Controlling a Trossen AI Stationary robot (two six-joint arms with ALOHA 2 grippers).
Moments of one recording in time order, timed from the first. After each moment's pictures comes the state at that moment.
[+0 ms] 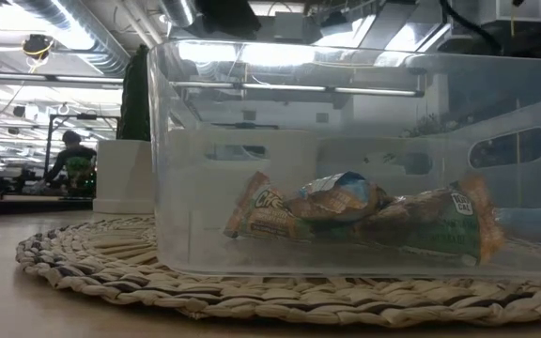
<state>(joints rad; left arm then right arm) 0.20 1.40 1.42 -0.66 -0.07 0.04 0.50 1.20 0.75 -0.93 0.09 1.59</state>
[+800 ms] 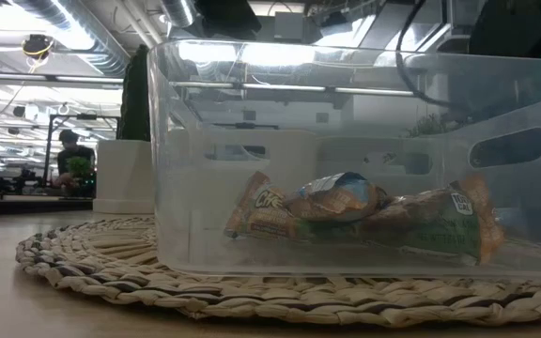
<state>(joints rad) 0.22 1.40 1.42 -0.66 -0.03 0.00 0.38 1.41 0.62 -0.78 0.10 1.58</state>
